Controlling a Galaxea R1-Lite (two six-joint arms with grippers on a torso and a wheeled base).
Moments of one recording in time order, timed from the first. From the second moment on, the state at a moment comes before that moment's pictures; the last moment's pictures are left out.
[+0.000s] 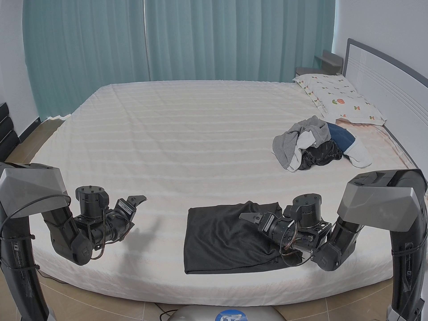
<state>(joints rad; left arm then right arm) -0.16 2.22 -0.53 -1.22 -0.13 -1.10 0.50 2.38 -0.76 -1.22 0.14 0.95</state>
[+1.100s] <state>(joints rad) -0.15 2.22 -0.54 -1.23 -0.12 -1.10 0.28 2.36 -0.91 -1.12 0.05 0.83</state>
